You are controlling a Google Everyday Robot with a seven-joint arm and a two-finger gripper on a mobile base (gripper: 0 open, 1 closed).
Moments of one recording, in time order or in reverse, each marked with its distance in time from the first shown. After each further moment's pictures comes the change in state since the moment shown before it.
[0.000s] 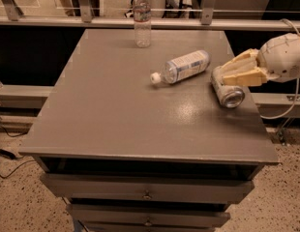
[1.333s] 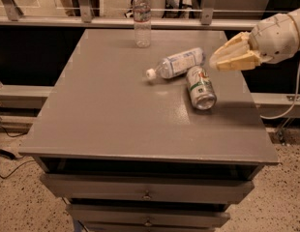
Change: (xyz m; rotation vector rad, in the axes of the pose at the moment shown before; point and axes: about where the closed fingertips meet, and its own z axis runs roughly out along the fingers) arm -0.024 -0.025 0.008 -0.077 0.012 -0.106
